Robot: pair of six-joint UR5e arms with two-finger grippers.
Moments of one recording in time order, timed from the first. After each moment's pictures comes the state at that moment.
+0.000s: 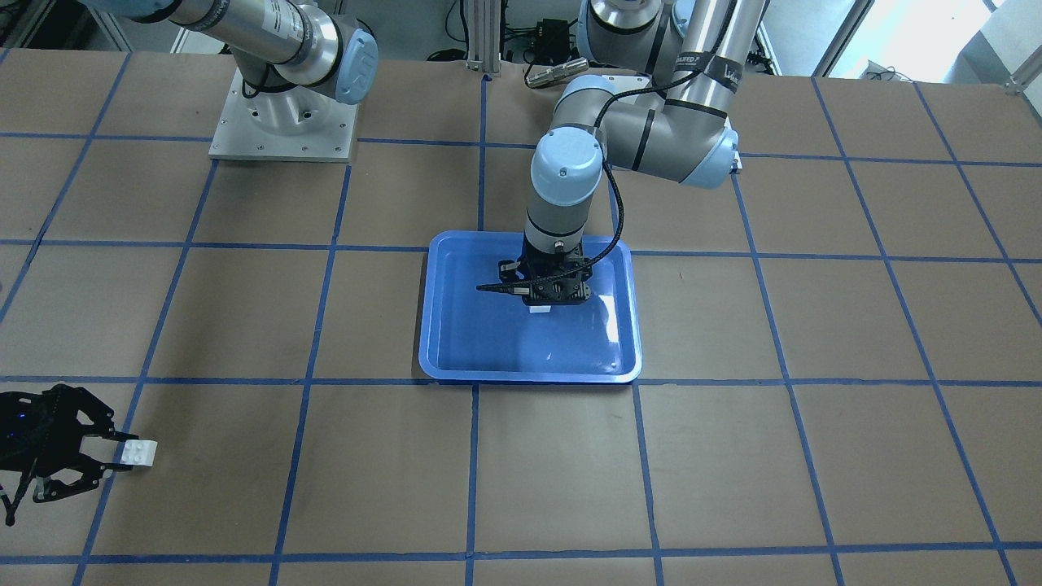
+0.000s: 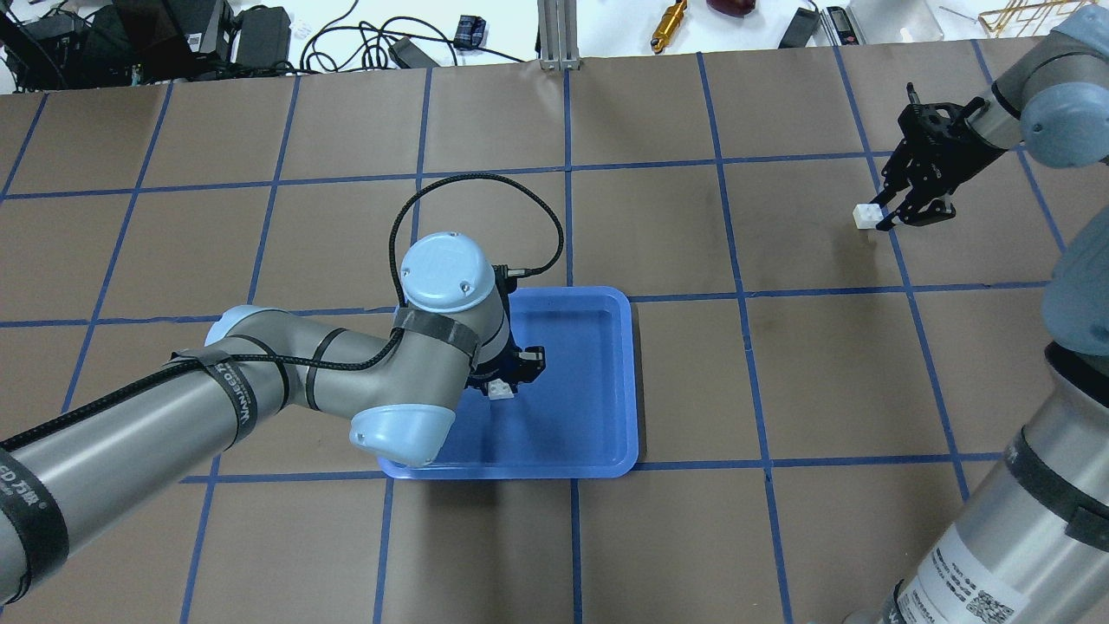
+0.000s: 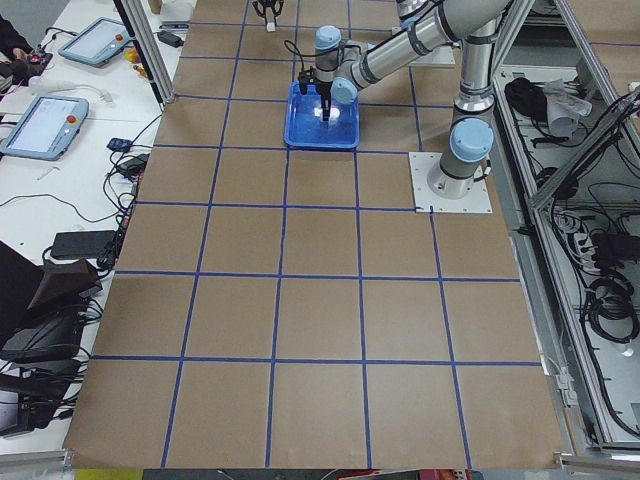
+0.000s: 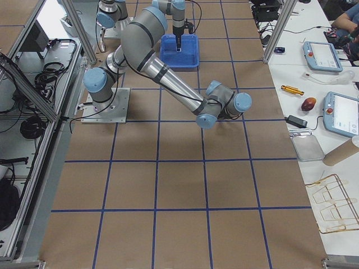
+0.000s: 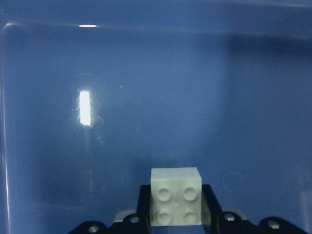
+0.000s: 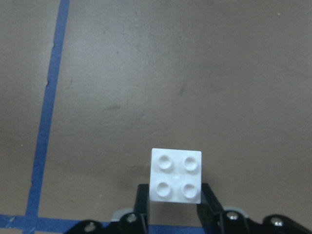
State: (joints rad) left arm -1.89 -1.85 -2.10 -0.77 1.56 -0.37; right arm 1.12 -0.91 1.41 -1.83 -1.27 -2.11
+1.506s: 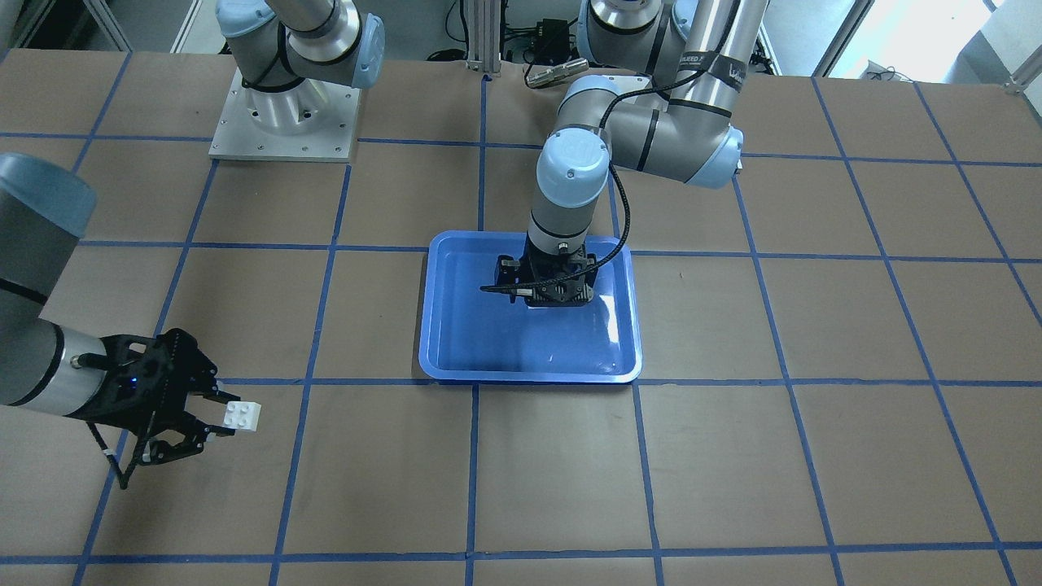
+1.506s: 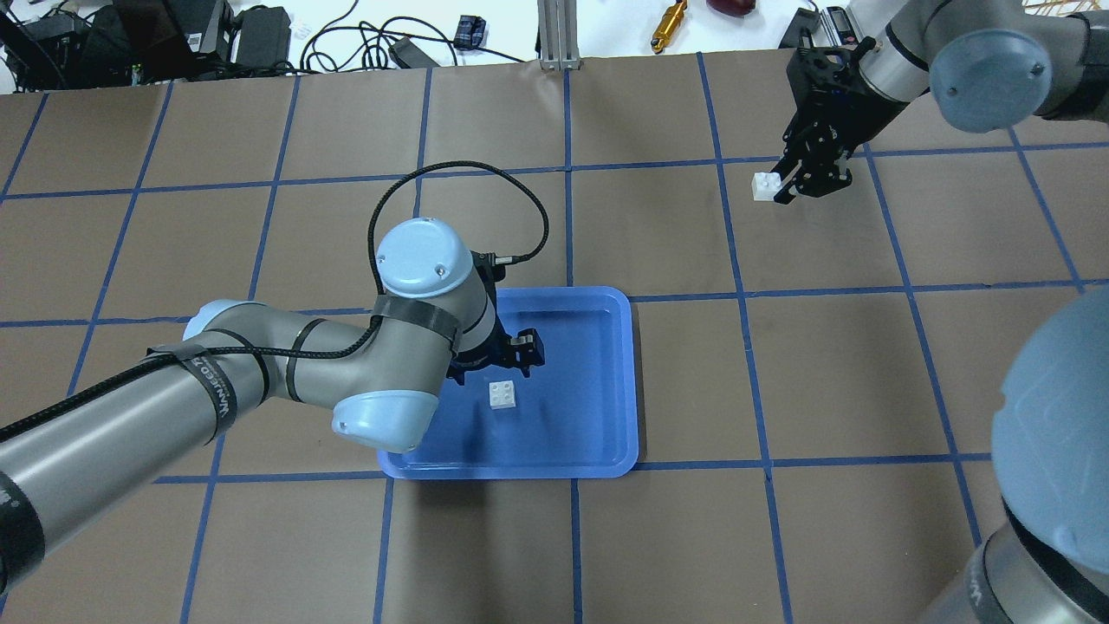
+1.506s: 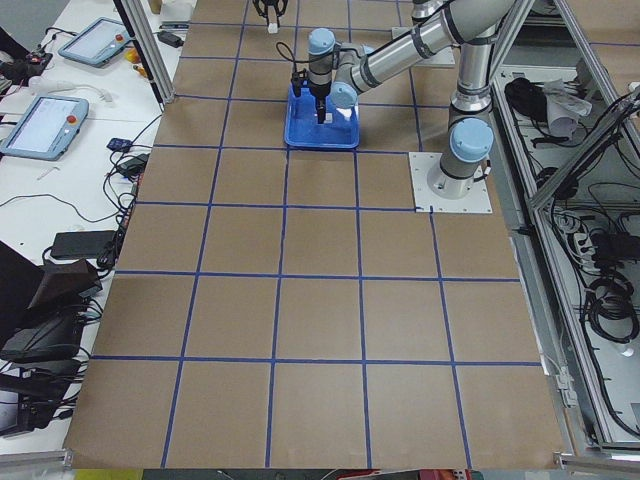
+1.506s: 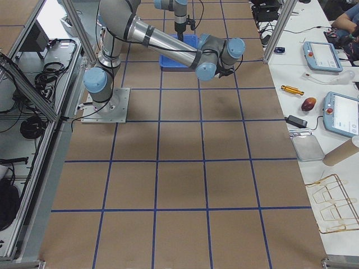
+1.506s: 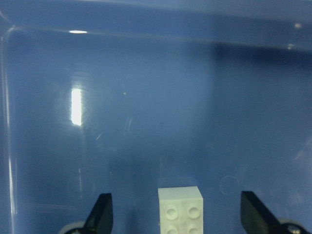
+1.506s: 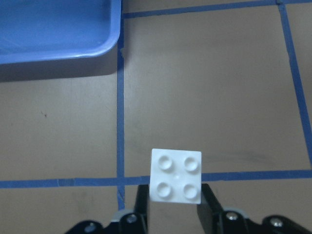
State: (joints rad) left arm -1.76 -1.80 -2.09 -0.78 1.42 -0.31; right arm 1.39 -1.18 1.58 -1.83 -1.19 -1.73
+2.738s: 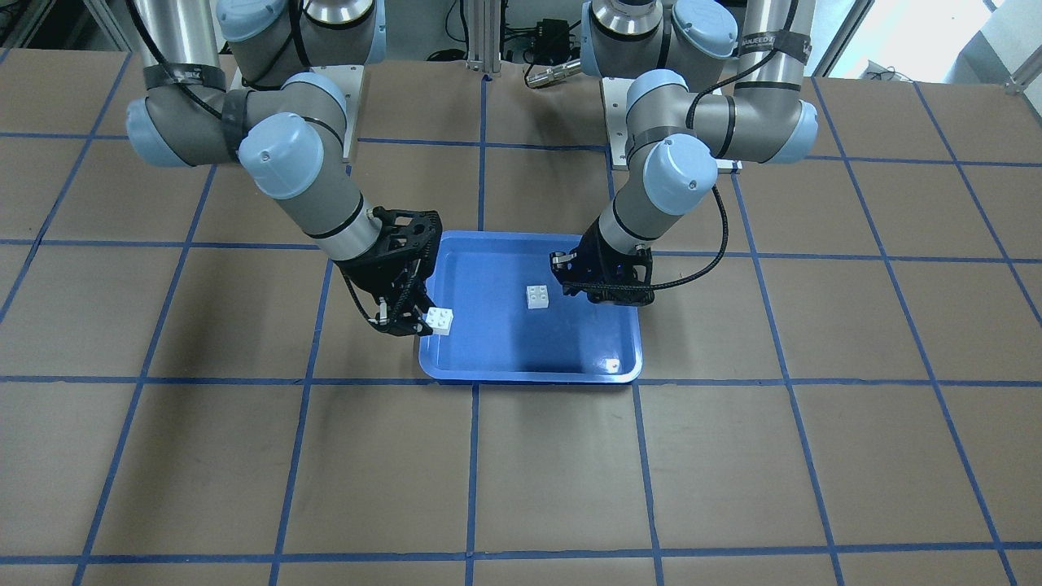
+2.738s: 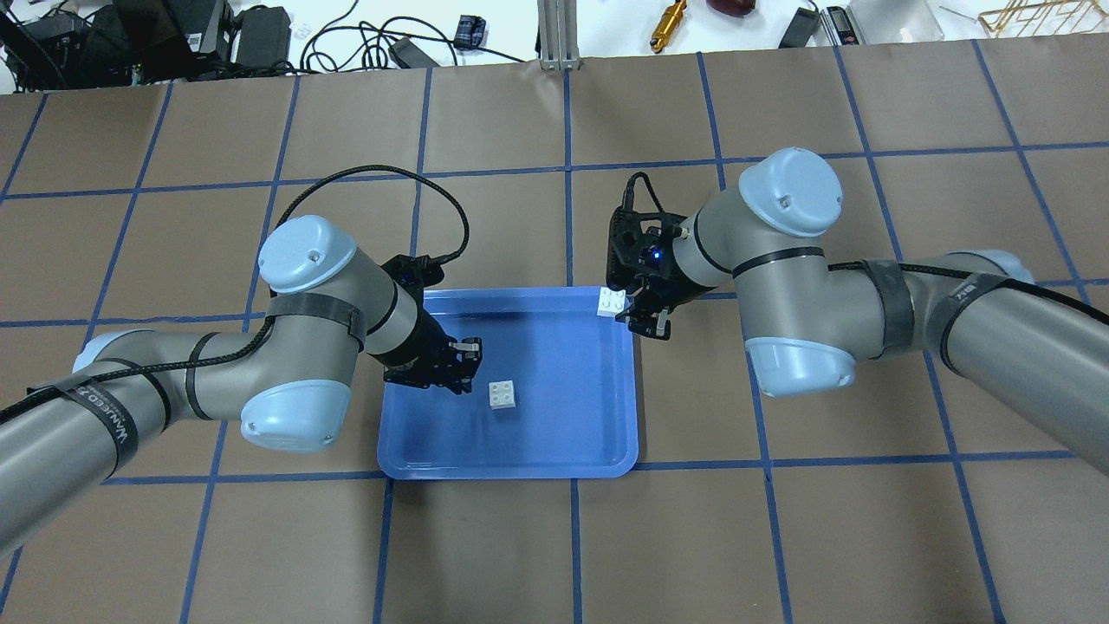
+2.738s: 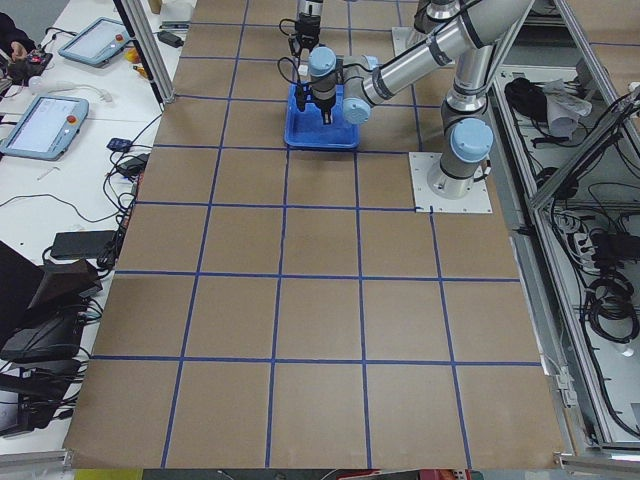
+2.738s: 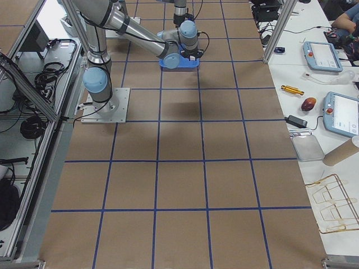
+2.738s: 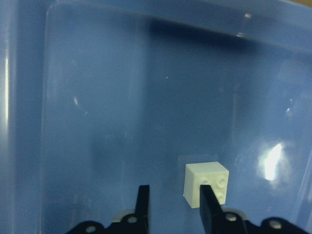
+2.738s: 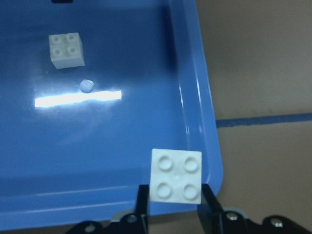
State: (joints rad) left arm -1.64 -1.74 -2.19 -0.86 1.30 -0.13; right arm 1.72 -1.35 2.08 -2.50 -1.19 -1.32
